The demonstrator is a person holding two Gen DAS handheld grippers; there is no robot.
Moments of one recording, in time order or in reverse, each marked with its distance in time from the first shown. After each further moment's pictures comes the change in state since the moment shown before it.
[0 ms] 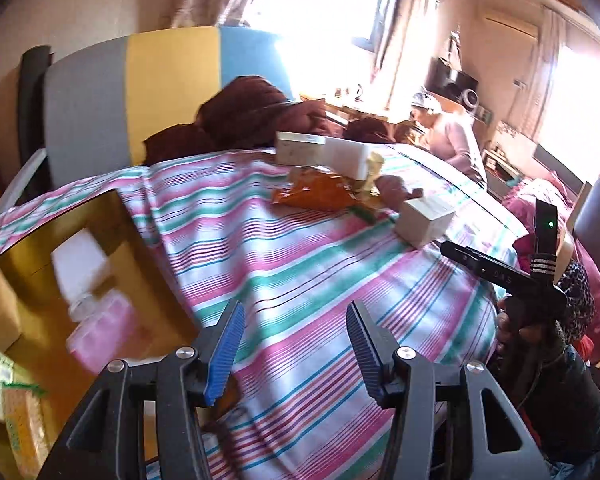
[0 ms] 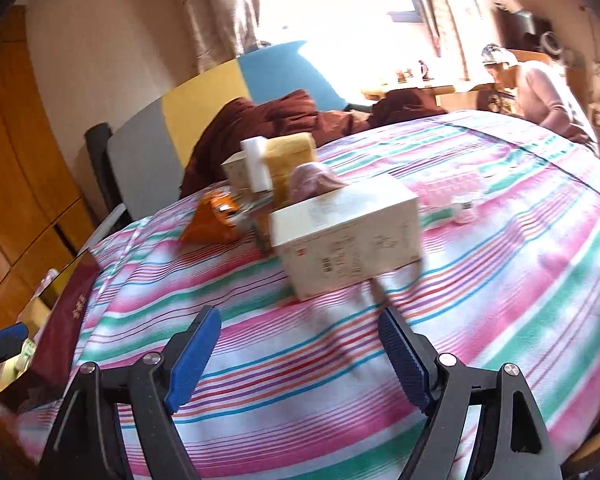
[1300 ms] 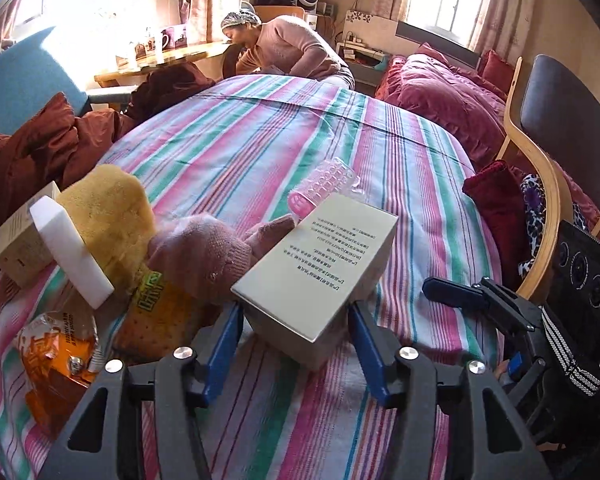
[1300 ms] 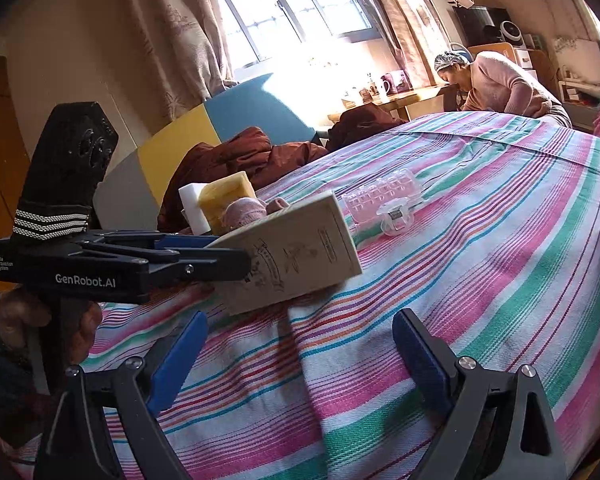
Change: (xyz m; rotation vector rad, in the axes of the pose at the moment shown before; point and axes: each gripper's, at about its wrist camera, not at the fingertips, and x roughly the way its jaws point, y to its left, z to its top) left arm 0.213 -0.156 0.109 0.482 0.246 -0.348; right arm 0.006 -0.046 -0.006 0.100 -0.110 0.056
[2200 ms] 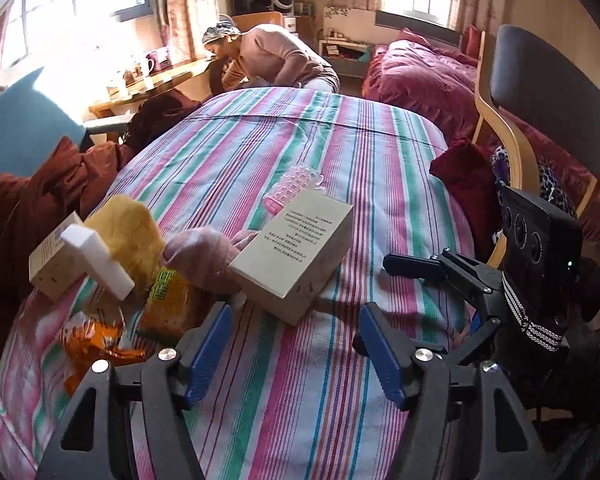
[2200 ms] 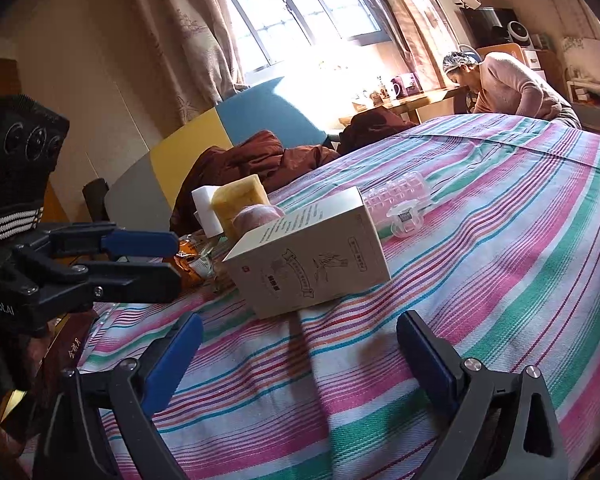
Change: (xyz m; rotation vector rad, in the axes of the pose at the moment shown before) left arm -0.046 -0.033 0.004 0.140 0.004 0.030; right arm -0.004 -0.001 -0.001 -0.007 -0.015 0.061
